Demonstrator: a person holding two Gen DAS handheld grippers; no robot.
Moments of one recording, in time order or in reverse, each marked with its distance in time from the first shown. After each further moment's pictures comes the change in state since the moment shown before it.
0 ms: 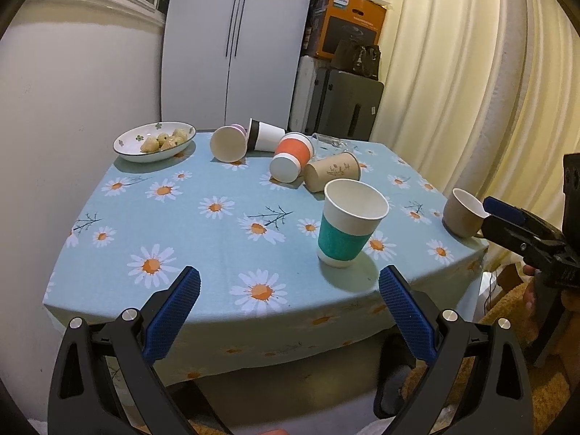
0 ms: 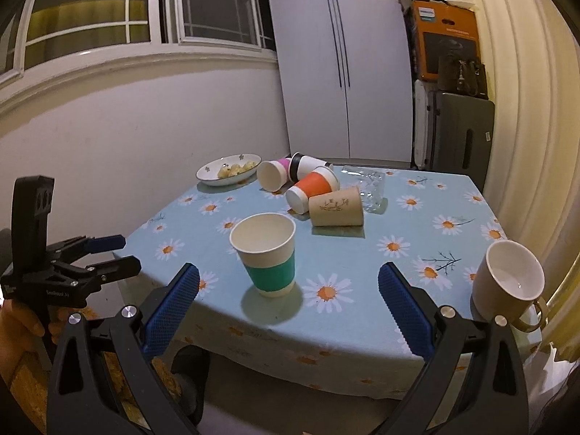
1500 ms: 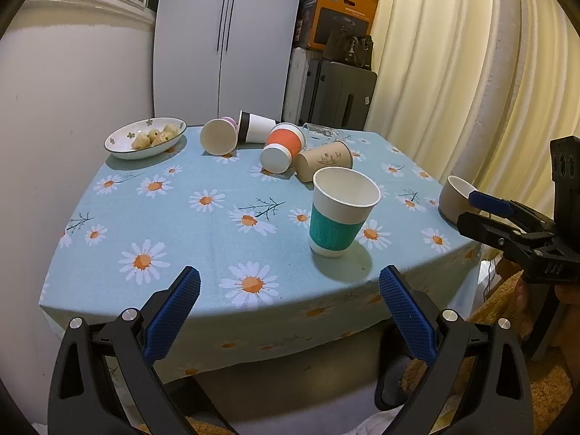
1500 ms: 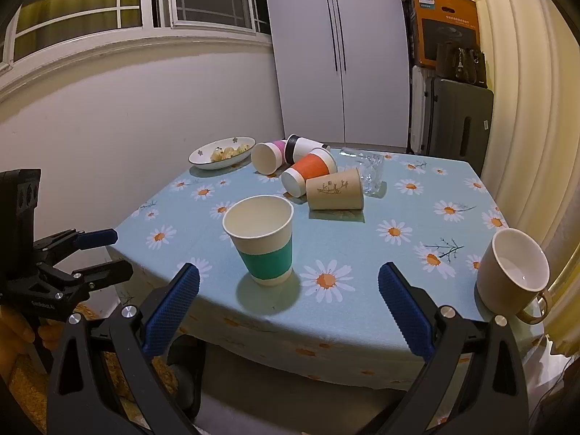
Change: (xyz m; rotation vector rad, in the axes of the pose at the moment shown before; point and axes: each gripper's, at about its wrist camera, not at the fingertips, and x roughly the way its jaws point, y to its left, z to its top) left arm 0.006 -0.006 -0.004 0.024 0.030 -0.011; right arm 0.016 -0.004 -0.004 0.017 0.061 -0.025
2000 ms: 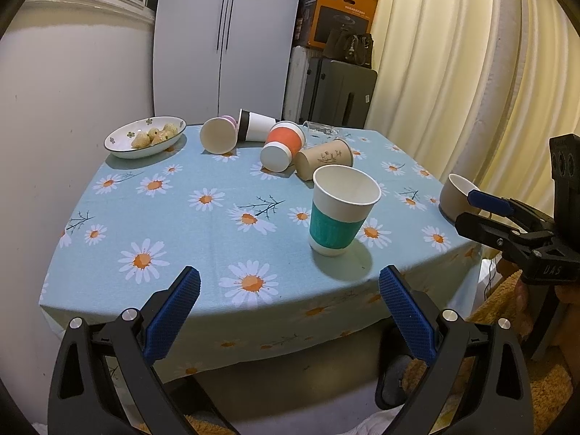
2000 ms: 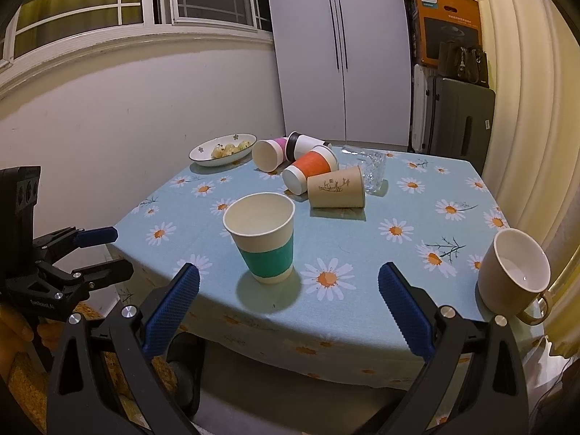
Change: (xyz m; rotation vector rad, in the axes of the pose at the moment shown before) left arm 0.001 -0.001 0.000 0.002 0.006 0.003; right arm 0.004 -0.001 -0.001 -0.002 0.013 0.003
